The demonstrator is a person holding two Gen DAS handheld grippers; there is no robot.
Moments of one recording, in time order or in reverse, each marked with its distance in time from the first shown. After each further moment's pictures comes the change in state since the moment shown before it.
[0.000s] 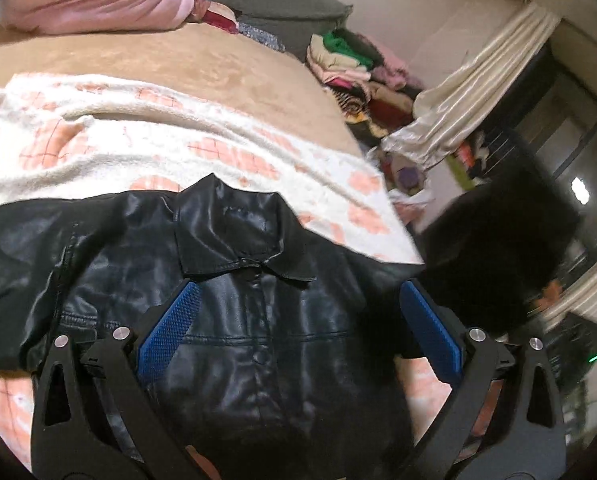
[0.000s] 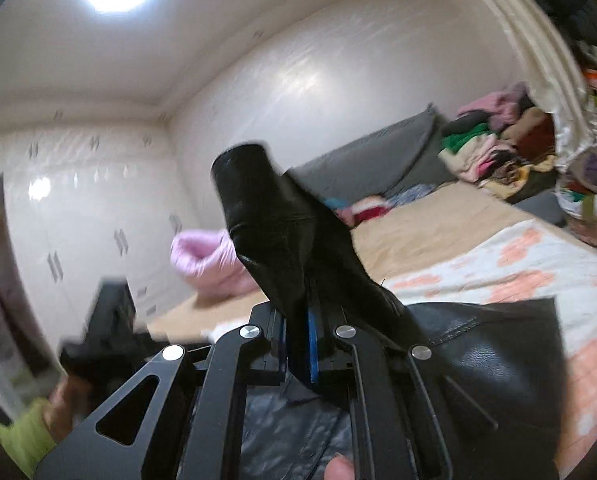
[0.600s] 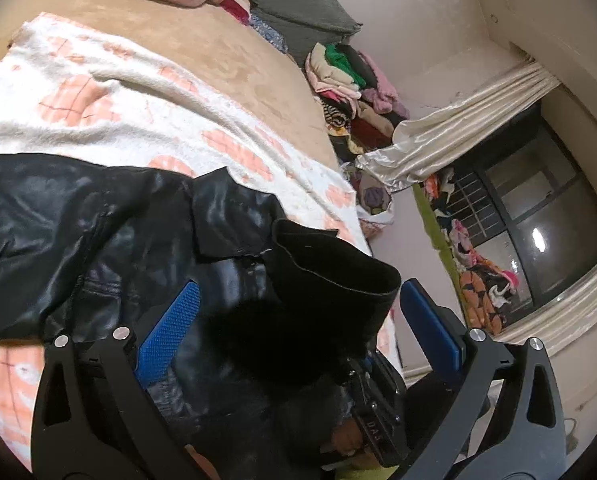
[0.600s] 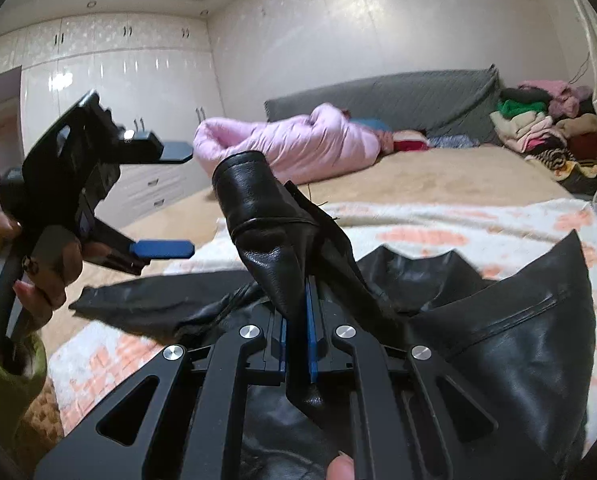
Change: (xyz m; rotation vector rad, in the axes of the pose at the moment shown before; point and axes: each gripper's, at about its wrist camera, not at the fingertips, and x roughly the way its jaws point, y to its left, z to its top) left arm -0.046 0.061 -0.002 -0.169 0.011 -0.142; right arm 0.086 0.078 -0.099 -0.205 0.315 0.046
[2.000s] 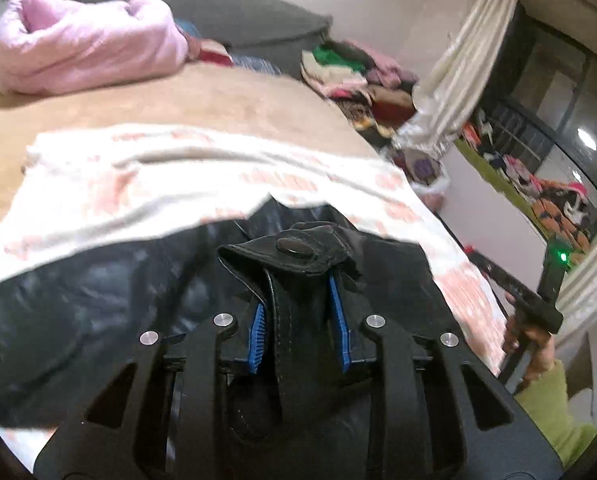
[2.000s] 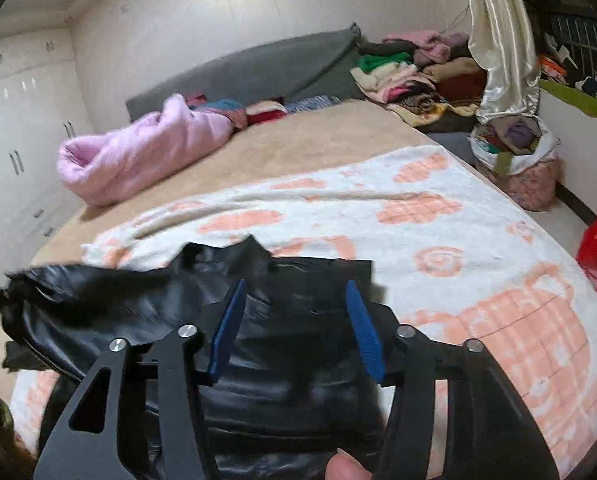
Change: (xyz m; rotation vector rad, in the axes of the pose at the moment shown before) left arm -0.015 -0.002 -0.012 0.396 -0.108 0.264; right arm -0.051 -0.174 0.013 0.240 0.114 -0.435
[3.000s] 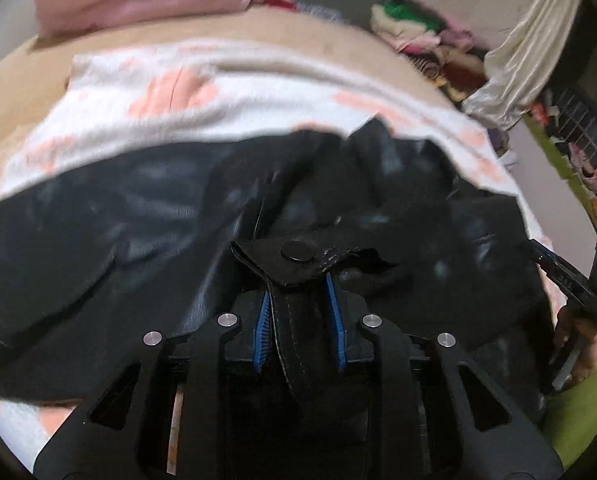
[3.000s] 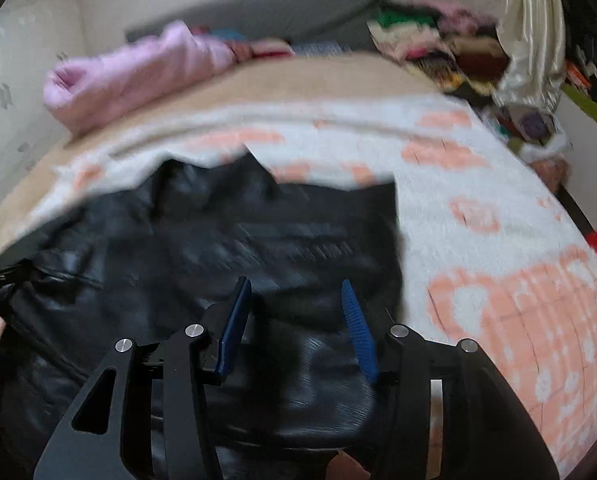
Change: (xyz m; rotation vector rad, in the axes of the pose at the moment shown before) left arm 0.057 0.057 -0.064 -0.101 0.207 0.206; right arm 0.076 0.022 -0.046 -0.117 0.228 -0.083
